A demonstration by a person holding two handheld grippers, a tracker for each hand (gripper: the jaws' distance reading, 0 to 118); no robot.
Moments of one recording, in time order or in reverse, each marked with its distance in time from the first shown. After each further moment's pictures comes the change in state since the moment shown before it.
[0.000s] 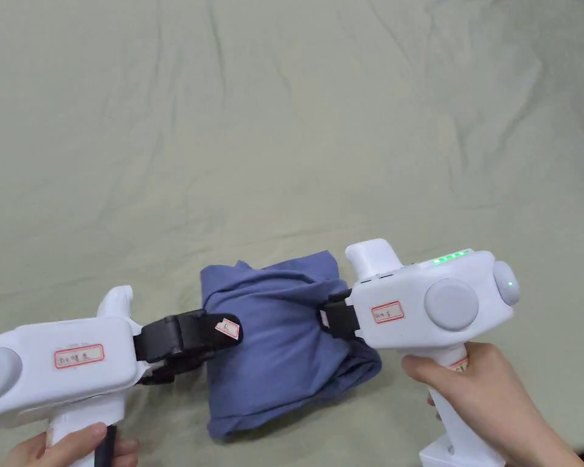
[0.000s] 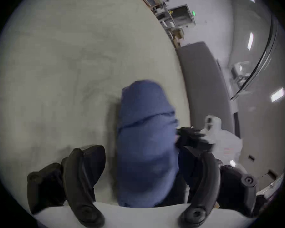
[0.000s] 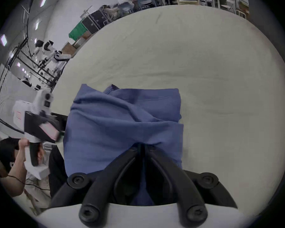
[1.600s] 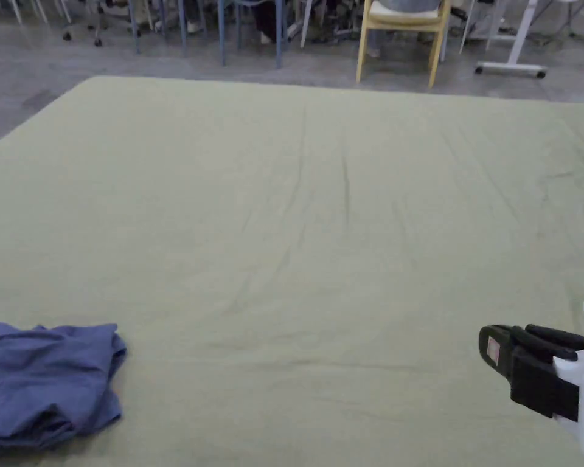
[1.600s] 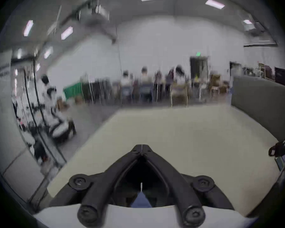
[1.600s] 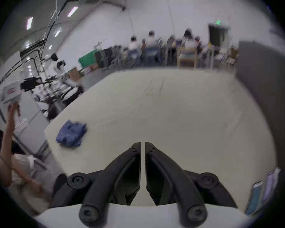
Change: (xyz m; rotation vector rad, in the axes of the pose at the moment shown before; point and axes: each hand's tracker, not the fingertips) left arm 0.174 0.011 0.319 1.051 0.925 -0.657; right arm -0.077 0.022 0.192 0.587 -0.188 0.176
